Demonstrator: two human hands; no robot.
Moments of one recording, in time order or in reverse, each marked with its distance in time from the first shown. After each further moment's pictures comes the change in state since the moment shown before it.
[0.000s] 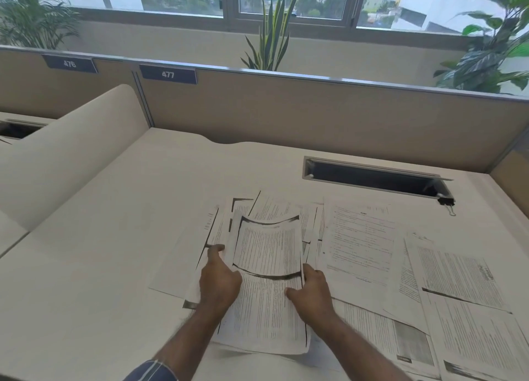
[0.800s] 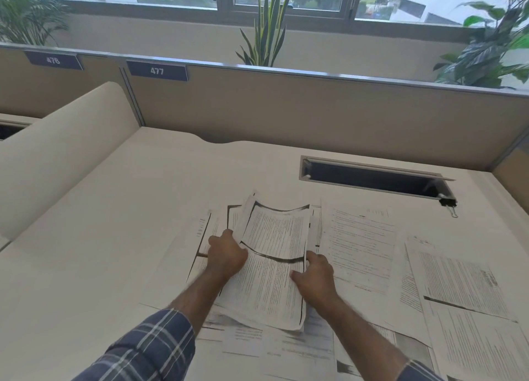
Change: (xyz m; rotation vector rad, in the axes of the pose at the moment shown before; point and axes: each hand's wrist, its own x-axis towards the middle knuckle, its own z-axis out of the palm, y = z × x) left_hand 0.067 0.046 0.023 0.228 -0.130 0.019; right_hand 0.057 -0.002 -0.016 -0.042 0.067 0.018
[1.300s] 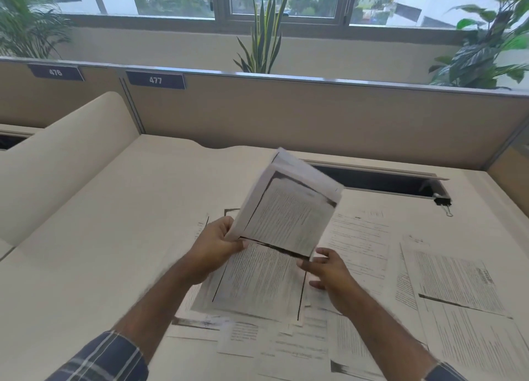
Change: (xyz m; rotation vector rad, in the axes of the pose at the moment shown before) left_hand -0.042 0.016 -0.068 -0.559 -0.332 0.284; right_hand 0.002 0.012 -0.049 0.697 -0.179 0.198
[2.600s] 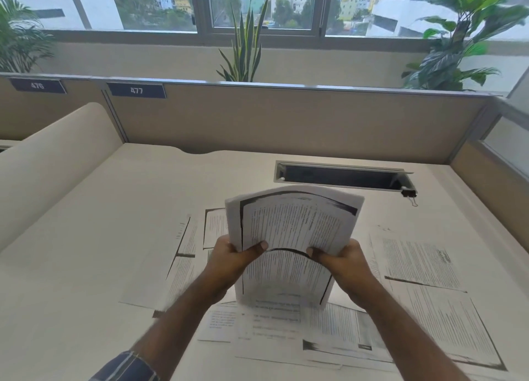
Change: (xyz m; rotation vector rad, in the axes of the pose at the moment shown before) left_hand -0.039 0.004 0.086 -0.170 0.009 0.173; right_hand -0.071 -0.027 -0.065 -0.095 -0.036 -0.507
